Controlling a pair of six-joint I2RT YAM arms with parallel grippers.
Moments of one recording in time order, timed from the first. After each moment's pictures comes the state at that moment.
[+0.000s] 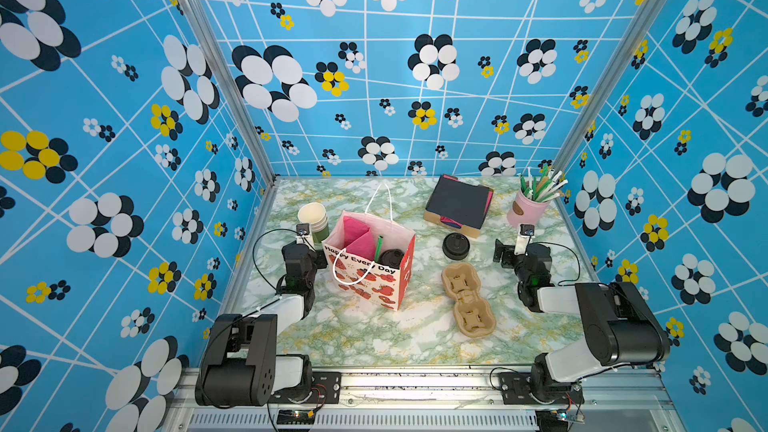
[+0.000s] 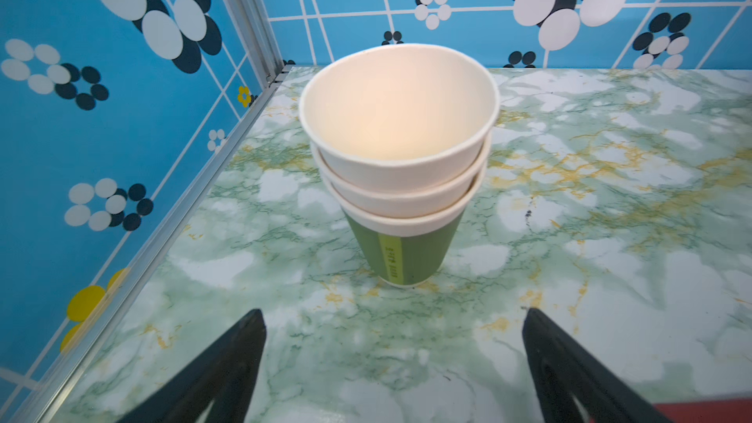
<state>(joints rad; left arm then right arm) -0.03 1.33 0.36 0.62 -0.12 0.00 0.03 1.54 0.37 0.79 0.12 0.01</state>
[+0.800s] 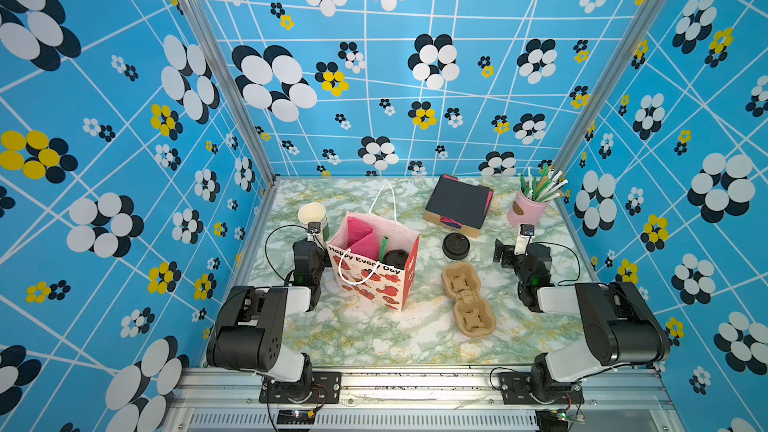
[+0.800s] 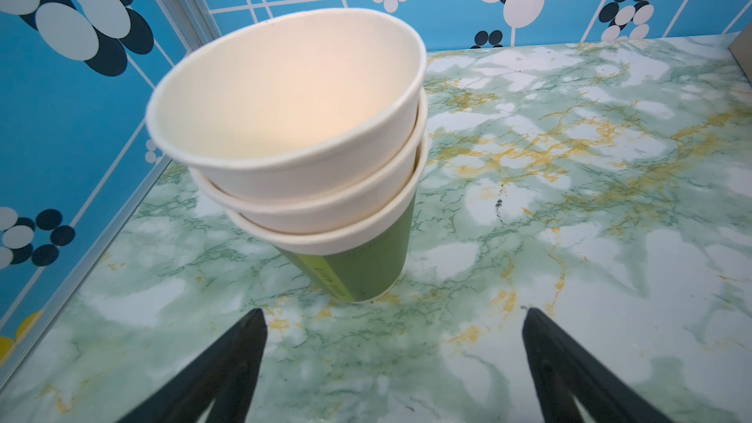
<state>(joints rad) -0.05 1.52 0.39 0.78 -0.07 0.03 0.03 1.54 0.37 0.79 0.12 0.01</state>
